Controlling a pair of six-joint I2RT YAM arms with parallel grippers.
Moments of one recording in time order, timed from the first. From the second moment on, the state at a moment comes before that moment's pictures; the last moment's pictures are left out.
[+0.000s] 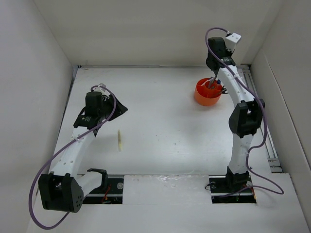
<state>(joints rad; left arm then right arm) -0.12 1.07 0.85 -0.40 0.24 -0.62 0.19 2.09 2.09 -0.50 0.89 0.39</state>
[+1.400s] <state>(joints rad) -0.12 1.08 0.85 -0.40 0.26 -0.63 0.35 1.96 1.93 -0.49 0.80 0.47</state>
